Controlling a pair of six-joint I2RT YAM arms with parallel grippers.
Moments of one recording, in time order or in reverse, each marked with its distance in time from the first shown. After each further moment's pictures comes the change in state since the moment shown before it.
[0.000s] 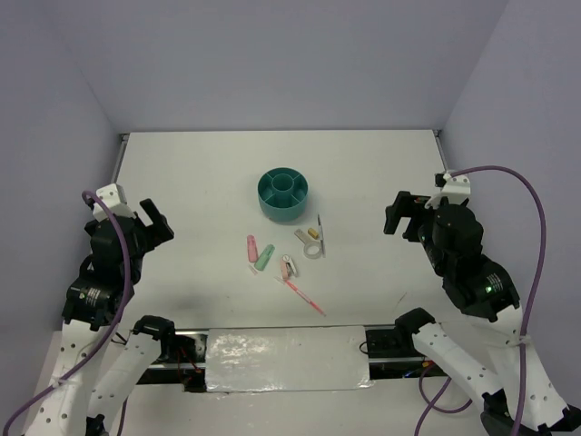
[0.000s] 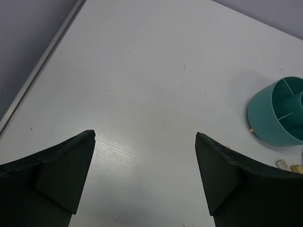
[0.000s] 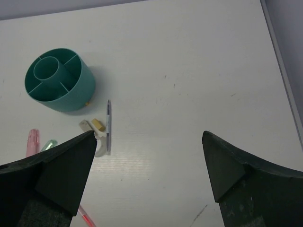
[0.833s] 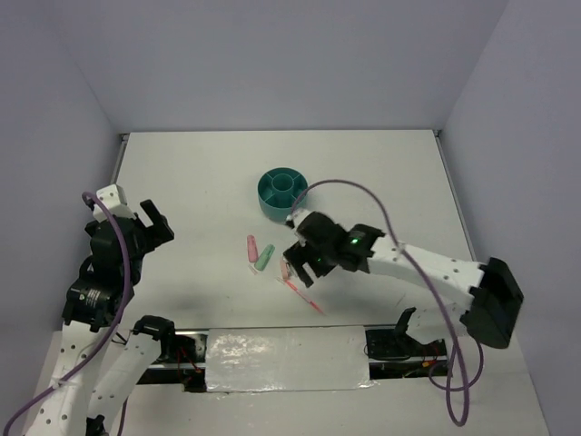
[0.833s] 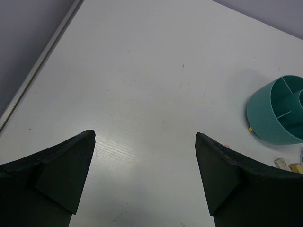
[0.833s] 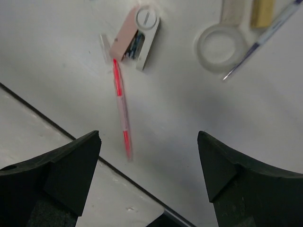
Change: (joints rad) left arm 0.000 -0.006 -0.005 0.002 0.008 0.001; right arm 0.470 0.572 -0.085 0.106 -0.317 -0.061
